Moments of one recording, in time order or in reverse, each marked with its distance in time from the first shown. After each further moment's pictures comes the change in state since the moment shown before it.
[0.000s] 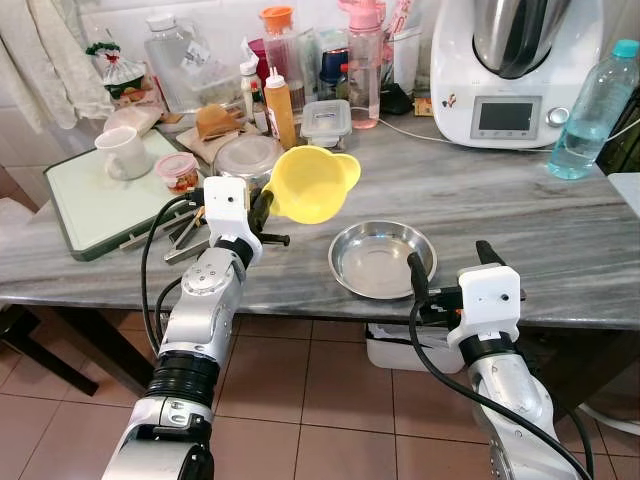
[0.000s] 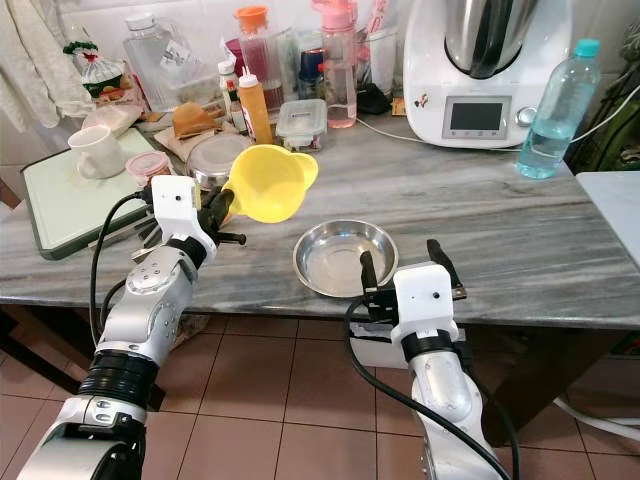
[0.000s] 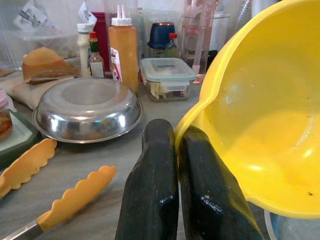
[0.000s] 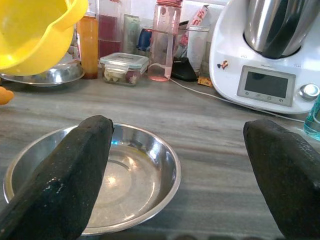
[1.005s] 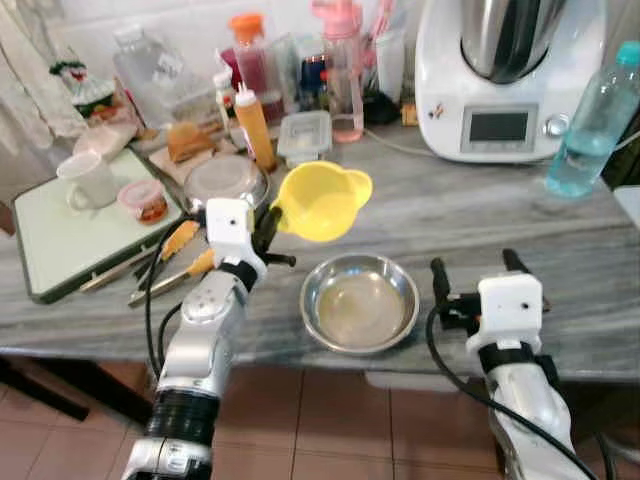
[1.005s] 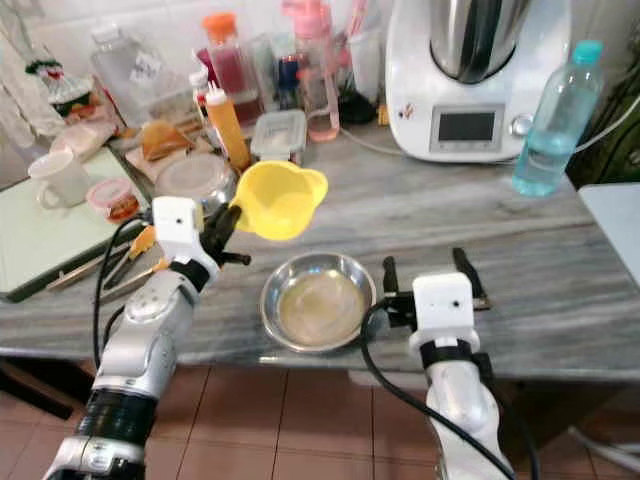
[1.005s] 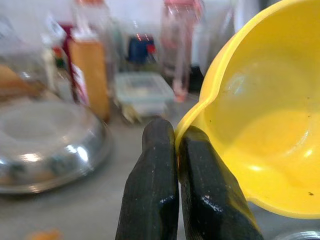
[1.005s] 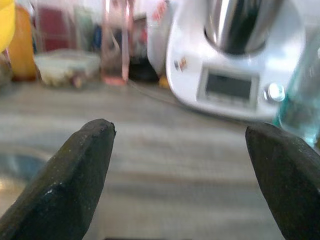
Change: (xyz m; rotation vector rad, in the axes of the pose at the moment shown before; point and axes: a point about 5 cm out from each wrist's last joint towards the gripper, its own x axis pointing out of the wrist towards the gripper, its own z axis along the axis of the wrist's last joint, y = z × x) left arm -0.032 -0.006 -0.004 -0.028 -0.064 -0.032; right arm -0.010 -0.018 0.001 -0.045 0.000 -0.095
